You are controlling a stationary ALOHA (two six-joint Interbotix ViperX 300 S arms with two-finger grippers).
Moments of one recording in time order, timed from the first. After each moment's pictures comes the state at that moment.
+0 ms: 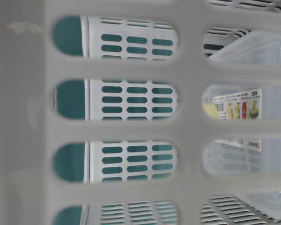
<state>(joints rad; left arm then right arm) -0.09 0.11 -0.32 0.04 1.33 -0.05 -0.02 -1.10 1.20 0.01 -0.12 0.01</state>
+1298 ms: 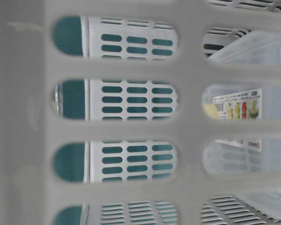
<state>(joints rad) -0.09 0.11 -0.31 0.04 1.35 -0.05 -0.02 -1.14 1.20 0.01 -0.09 0.01</state>
